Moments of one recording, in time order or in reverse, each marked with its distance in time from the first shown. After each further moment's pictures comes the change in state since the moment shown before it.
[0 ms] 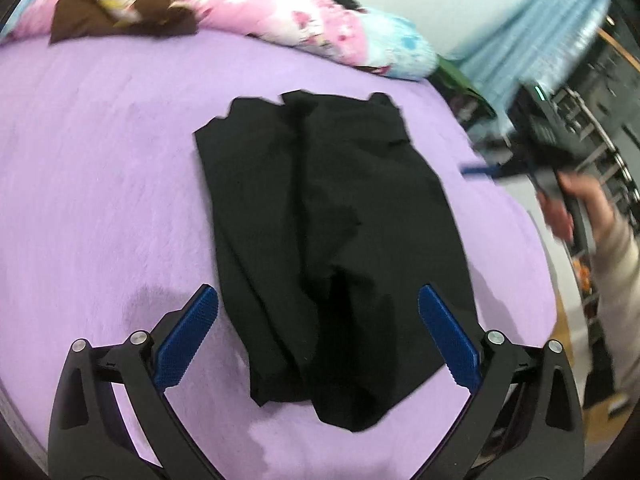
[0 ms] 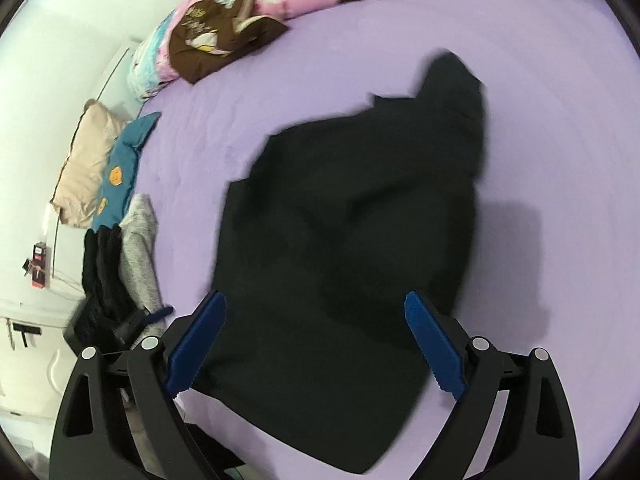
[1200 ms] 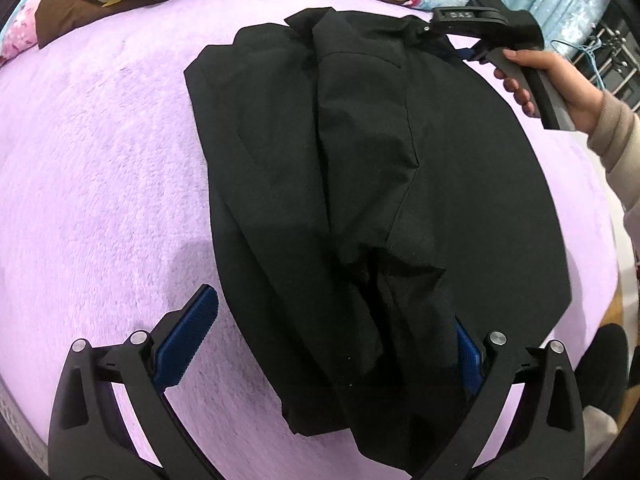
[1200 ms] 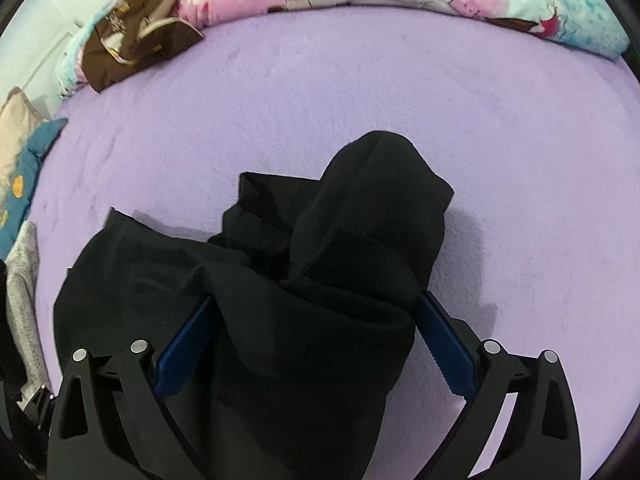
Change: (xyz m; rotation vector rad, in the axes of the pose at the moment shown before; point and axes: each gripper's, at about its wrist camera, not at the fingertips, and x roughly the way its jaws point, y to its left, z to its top) left arm 0.069 0.003 -0.020 0.110 0.188 0.202; right arm 0.094 -0.033 0.128 -0.101 -0.111 -0.319
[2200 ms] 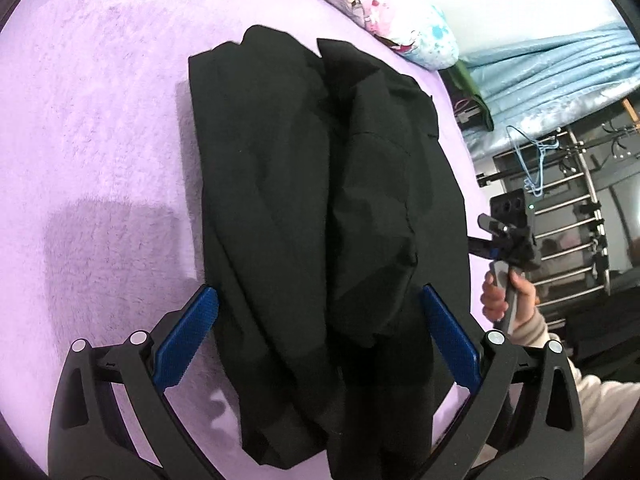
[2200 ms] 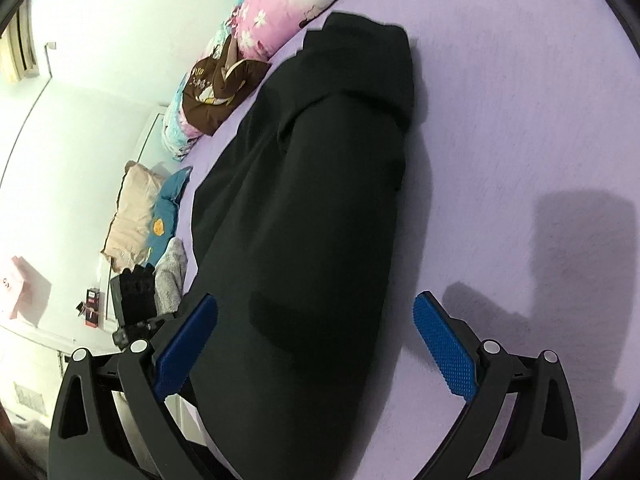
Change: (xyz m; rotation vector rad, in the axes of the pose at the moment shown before) left arm 0.010 0.056 0.035 -0.273 -0.001 -0.424; right arm -0.037 -0.059 -0.186 0.270 -0.056 0.595
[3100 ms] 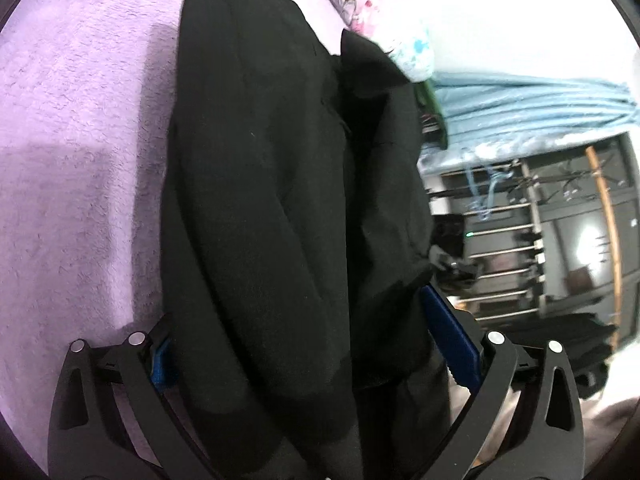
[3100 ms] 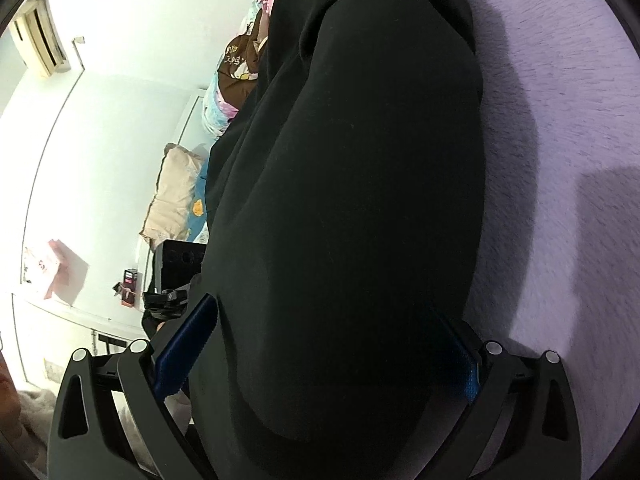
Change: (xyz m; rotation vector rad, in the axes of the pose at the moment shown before) left arm 0.024 0.034 0.004 -0.134 0.014 -0.302; right arm 0.058 -0.014 -0.008 -0.026 0.055 0.200
